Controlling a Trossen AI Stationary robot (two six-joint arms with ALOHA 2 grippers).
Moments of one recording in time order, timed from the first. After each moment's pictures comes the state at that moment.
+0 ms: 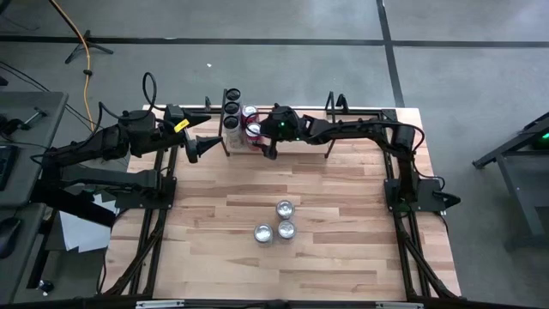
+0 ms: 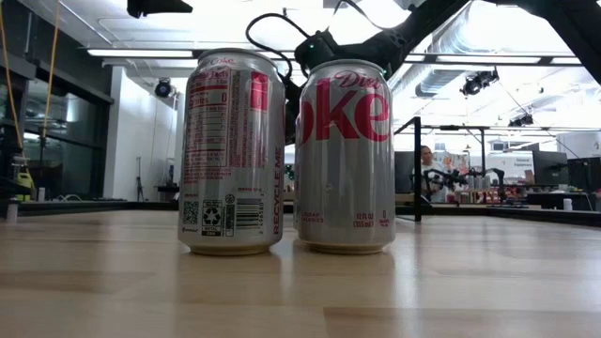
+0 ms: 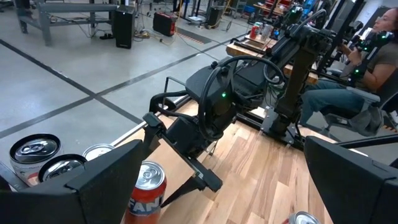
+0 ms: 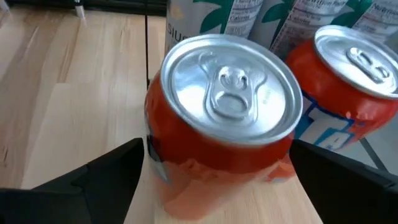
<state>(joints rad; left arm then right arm) 0.16 0.71 0.98 -0.47 -0.27 -0.29 -0.35 2.01 1.41 0.07 -0.06 -0.27</state>
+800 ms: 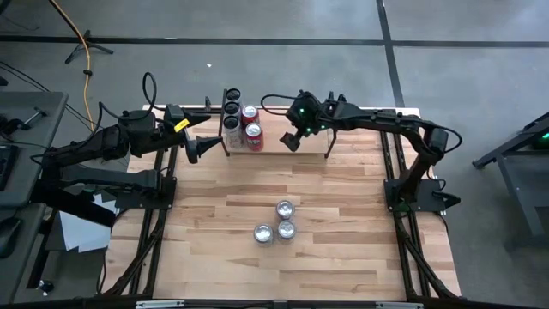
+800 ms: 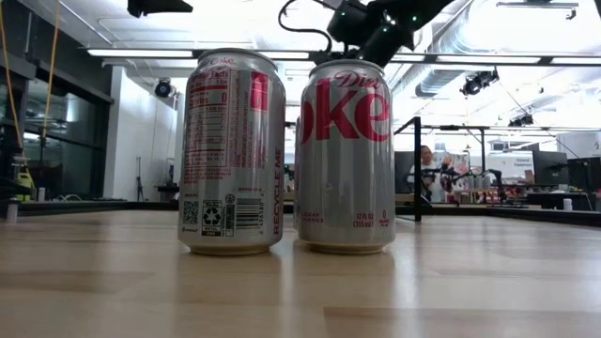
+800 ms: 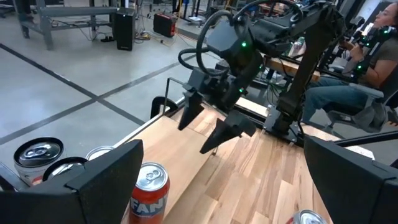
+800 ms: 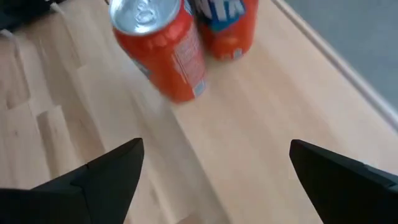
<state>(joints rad) 0.16 0.71 0.98 -0.47 -0.27 -0.26 -0.41 1.72 1.41 -0.52 -0.06 0.16</state>
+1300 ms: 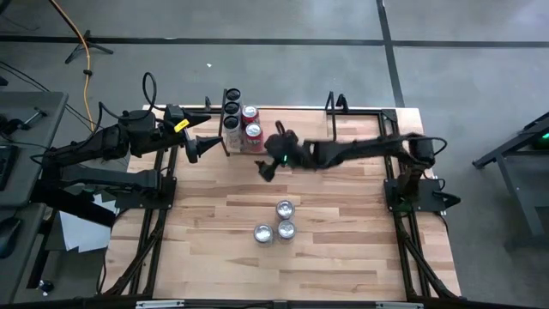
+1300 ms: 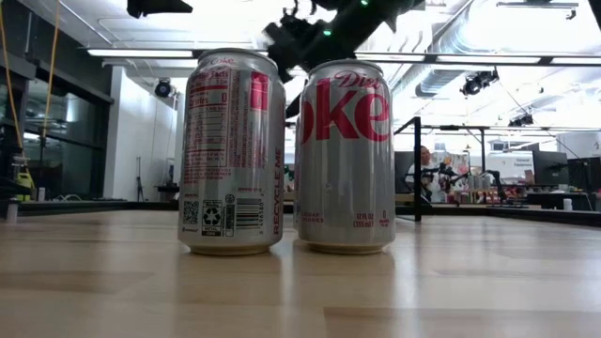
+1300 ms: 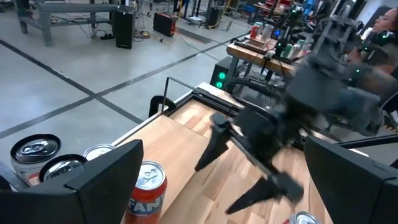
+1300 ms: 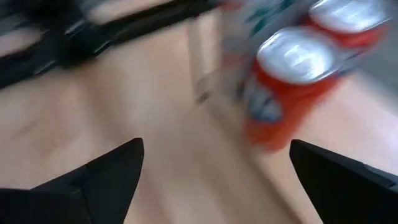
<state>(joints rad) 0.16 0.71 0.98 -0.47 -0.27 -0.28 -0.08 1.83 1.41 -0.22 0.31 0.31</state>
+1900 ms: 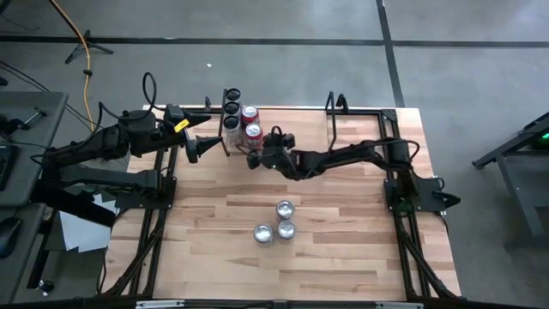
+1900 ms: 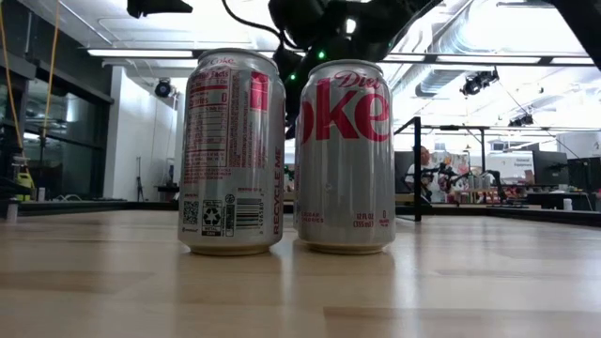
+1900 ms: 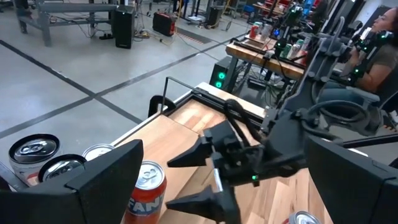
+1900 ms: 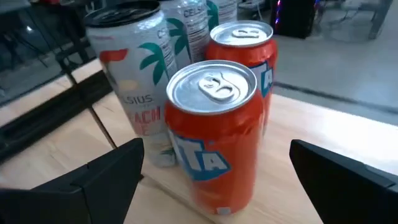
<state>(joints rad) 0.16 0.71 0.98 -0.47 -0.27 -0.28 -0.05 2.05 1.41 0.15 0.79 0.52</state>
